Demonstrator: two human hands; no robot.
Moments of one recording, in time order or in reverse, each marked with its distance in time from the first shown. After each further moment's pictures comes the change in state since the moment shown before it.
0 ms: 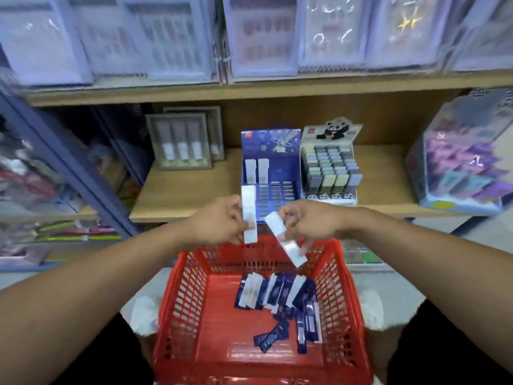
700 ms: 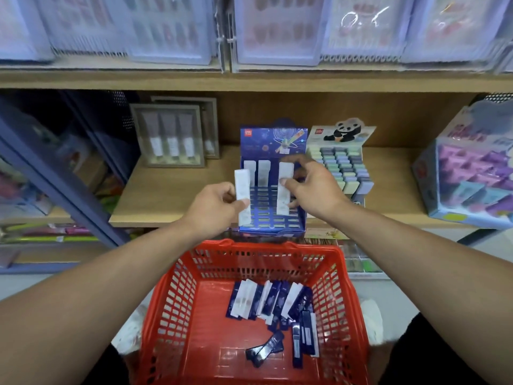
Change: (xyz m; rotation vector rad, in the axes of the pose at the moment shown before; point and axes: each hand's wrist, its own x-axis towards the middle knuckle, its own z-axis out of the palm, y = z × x) left_hand 0.048 -0.010 -0.009 -0.108 0.291 -0.001; right_hand 0.059 -0.007 -0.035 0.002 0.687 -0.183
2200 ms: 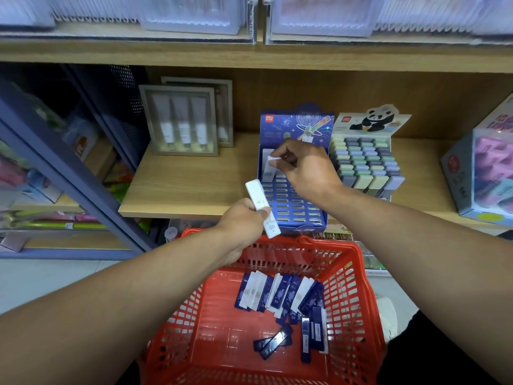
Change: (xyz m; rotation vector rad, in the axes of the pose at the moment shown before) left_hand -0.001 -0.021 0.037 -0.315 -0.047 -0.398; right_hand 0.044 -0.002 0.044 -0.210 0.095 -0.315
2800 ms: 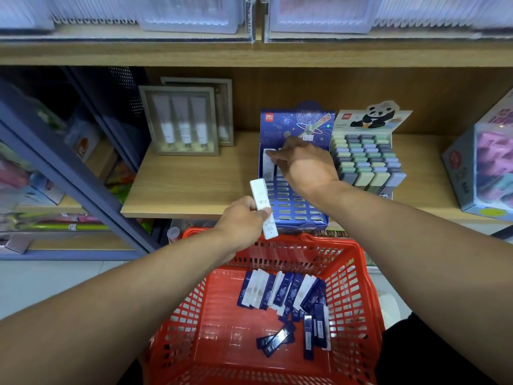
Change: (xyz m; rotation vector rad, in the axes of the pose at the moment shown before) left_hand -0.018 0.009 -0.009 0.248 0.032 0.108; right_hand 0.019 0.002 0.008 -0.554 -0.136 0.044
